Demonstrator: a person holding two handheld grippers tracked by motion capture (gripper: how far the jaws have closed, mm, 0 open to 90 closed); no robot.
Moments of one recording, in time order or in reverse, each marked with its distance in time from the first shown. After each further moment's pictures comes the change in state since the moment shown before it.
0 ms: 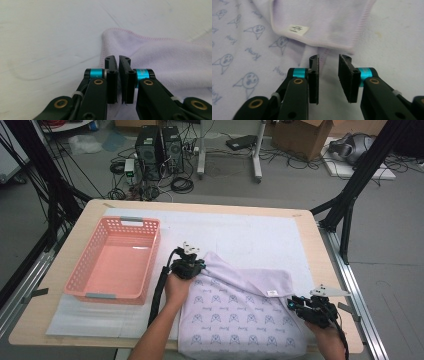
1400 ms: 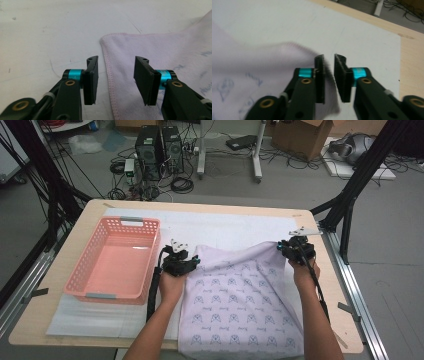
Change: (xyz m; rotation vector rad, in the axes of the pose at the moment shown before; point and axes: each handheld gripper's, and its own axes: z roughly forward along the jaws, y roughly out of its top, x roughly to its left) left arm 0.018 -0.005 -0.004 -0.077 0.052 -0.060; right arm -0.043 0.142 0.083 -0.093 -0.236 -0.075
